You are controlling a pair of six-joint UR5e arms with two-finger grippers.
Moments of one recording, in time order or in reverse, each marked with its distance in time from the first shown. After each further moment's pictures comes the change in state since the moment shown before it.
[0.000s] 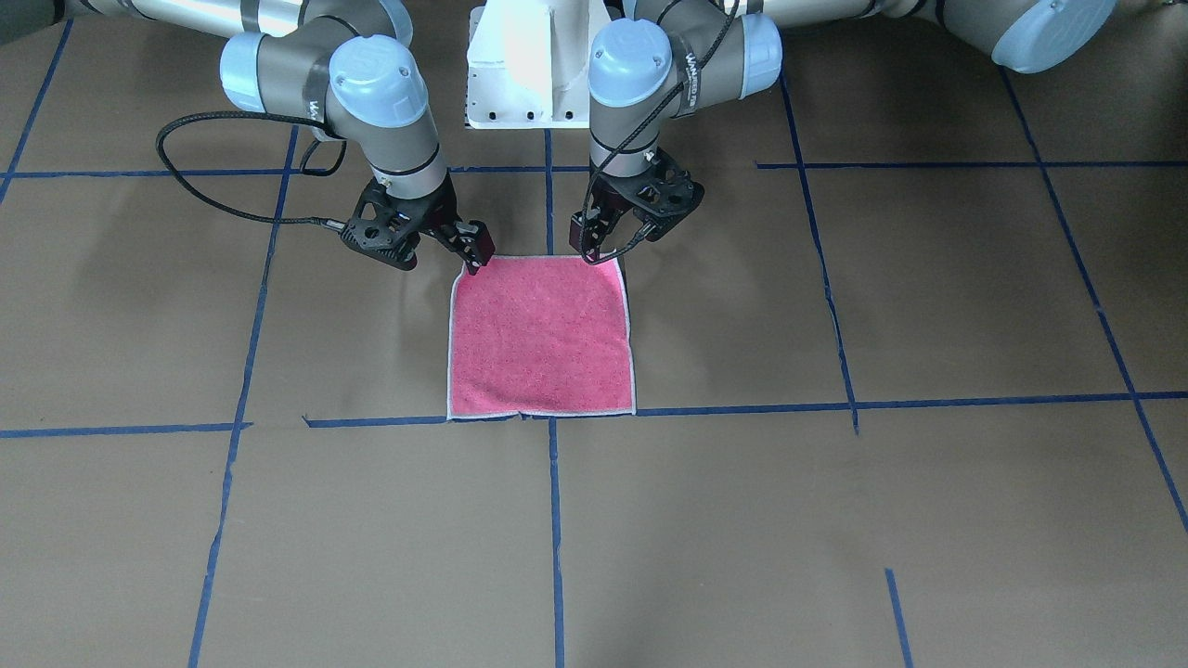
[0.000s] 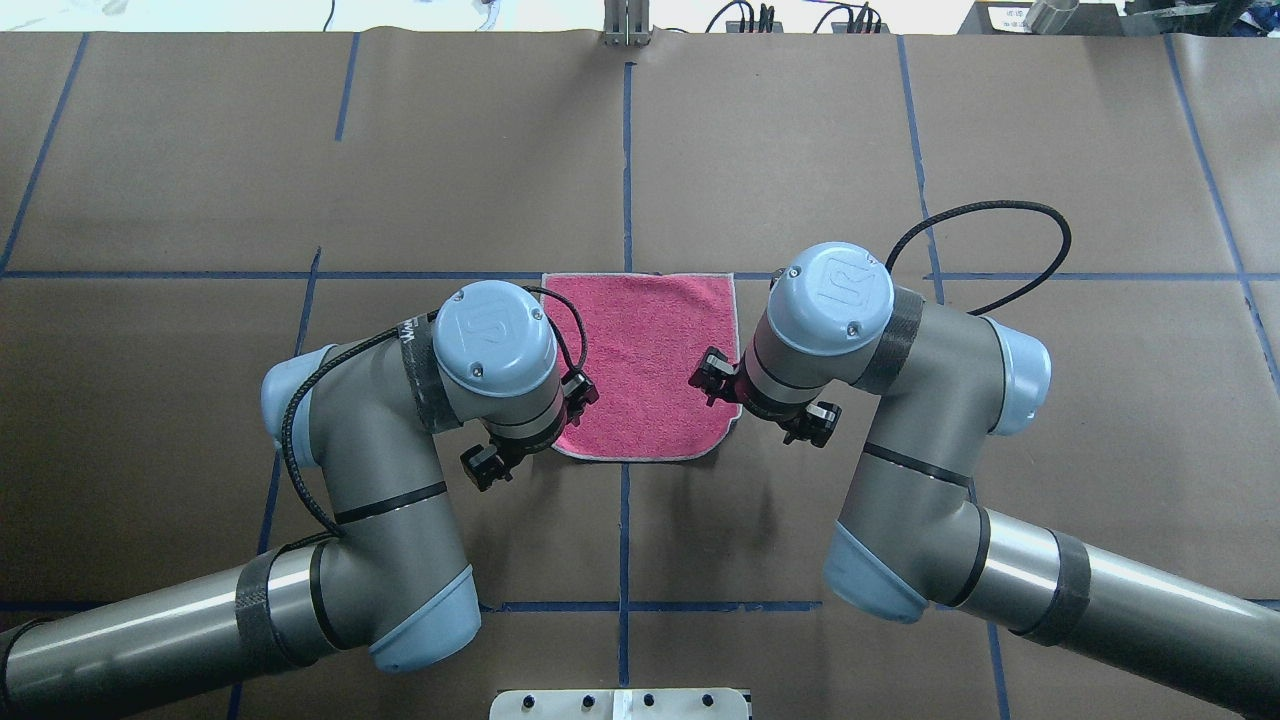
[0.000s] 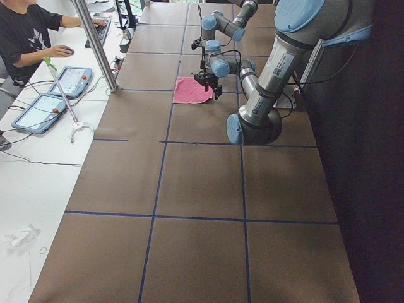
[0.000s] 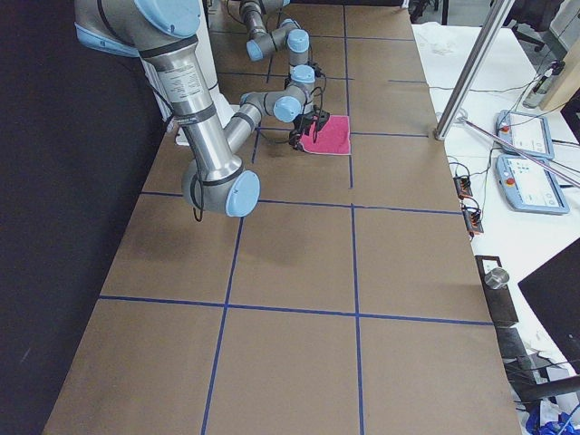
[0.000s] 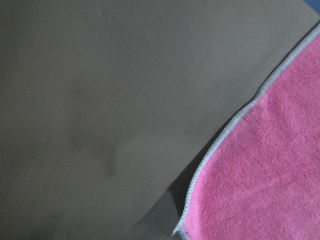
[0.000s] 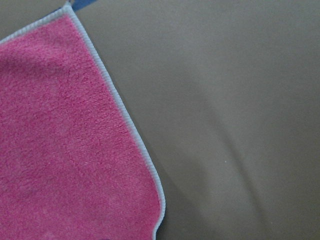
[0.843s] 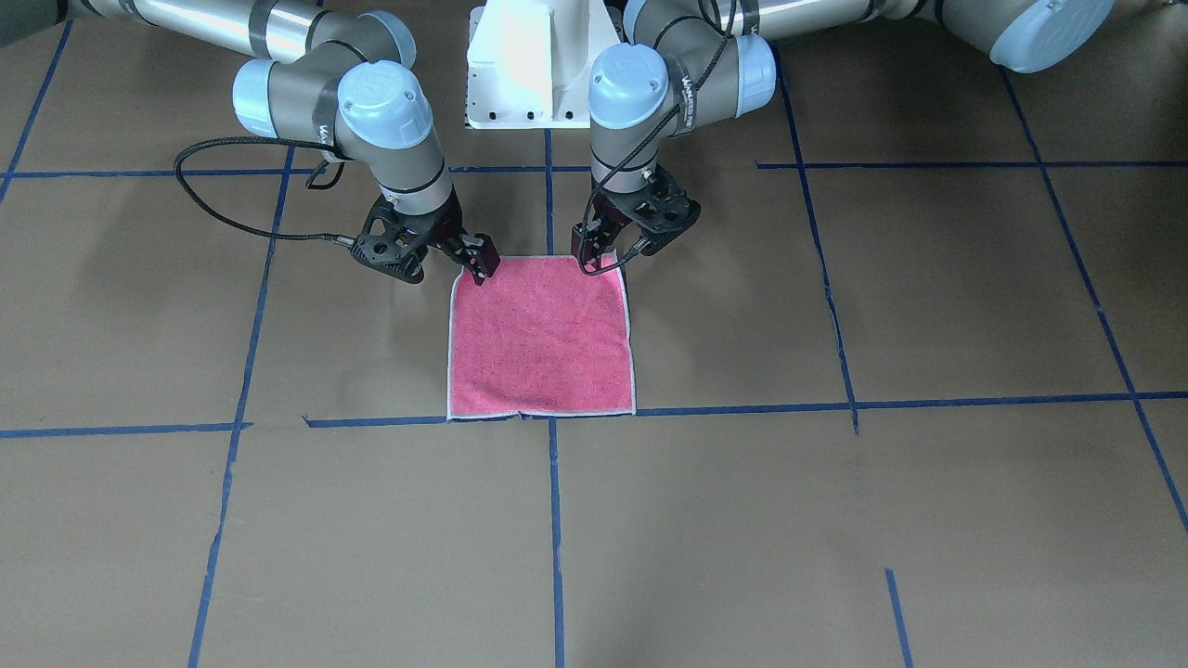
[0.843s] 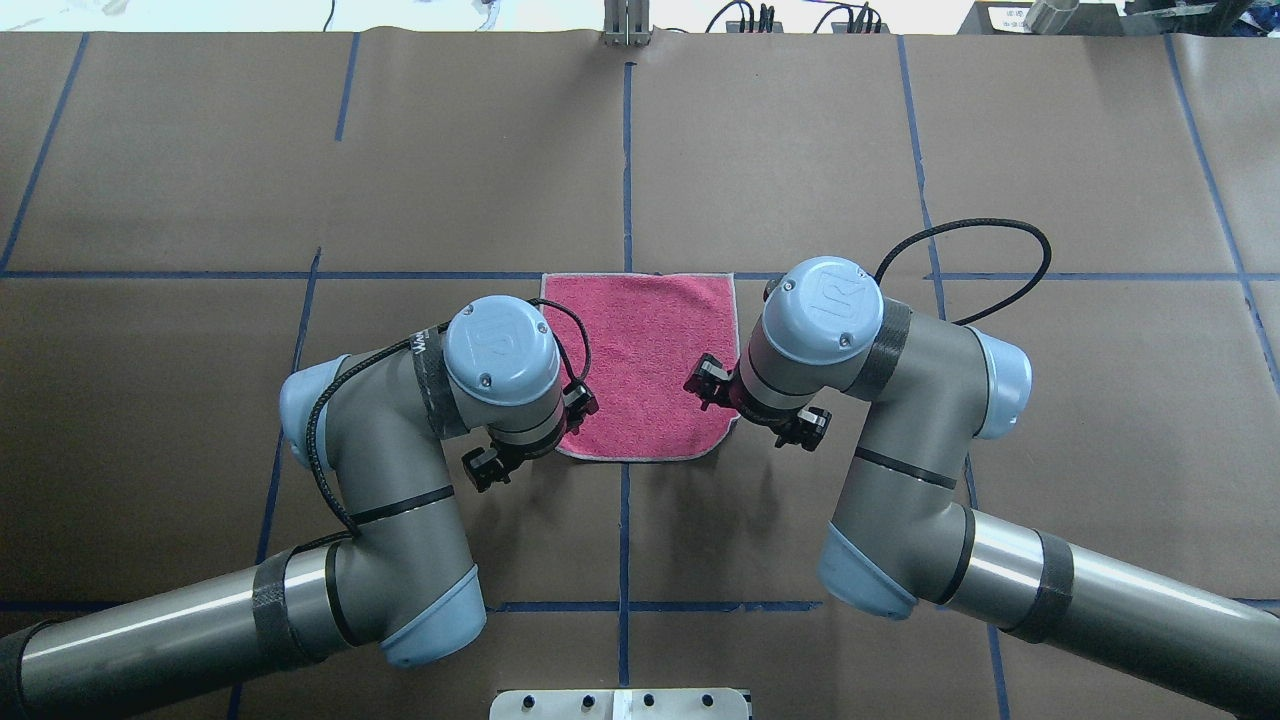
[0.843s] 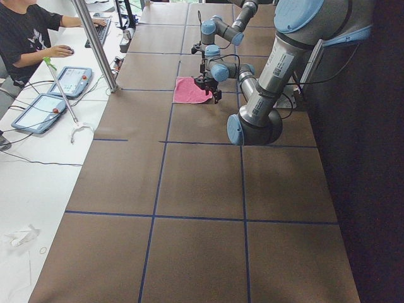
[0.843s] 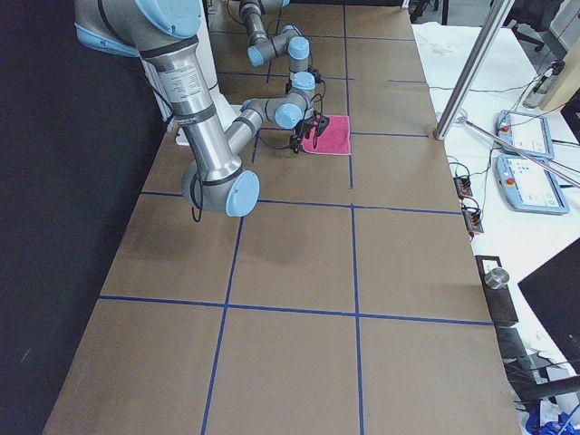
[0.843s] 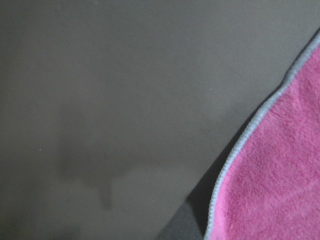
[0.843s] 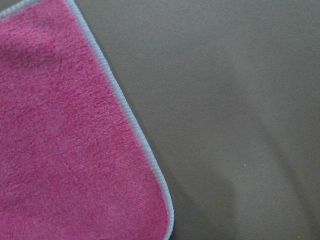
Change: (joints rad) left arm 0.008 0.001 0.066 -0.065 0.002 0.069; right arm -0.009 0.000 -0.043 0.060 0.001 0.012
